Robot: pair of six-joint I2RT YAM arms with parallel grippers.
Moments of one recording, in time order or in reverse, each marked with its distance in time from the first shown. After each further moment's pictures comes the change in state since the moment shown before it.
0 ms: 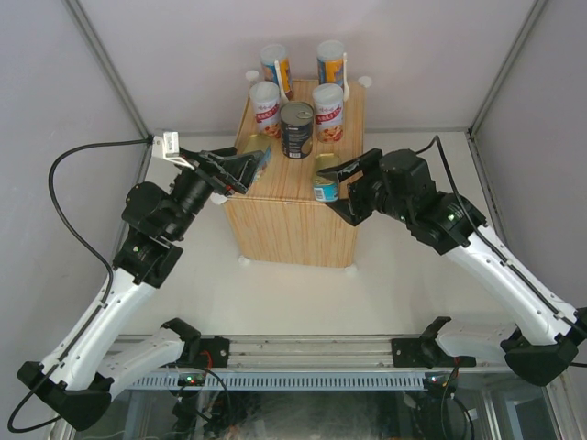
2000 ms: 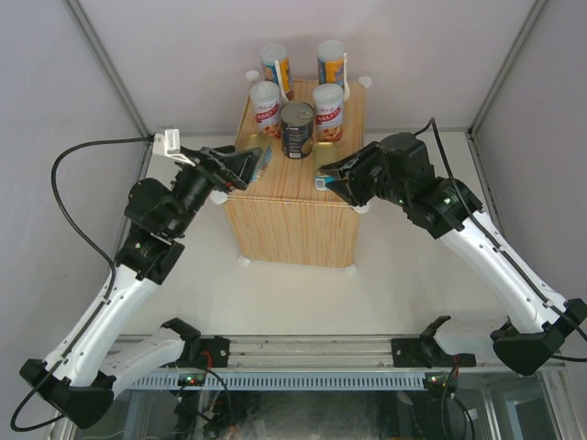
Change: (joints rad) left arm 0.024 0.021 0.000 0.007 -0.001 0.001; right arm -0.082 0.084 0.103 -0.032 -0.040 -0.133
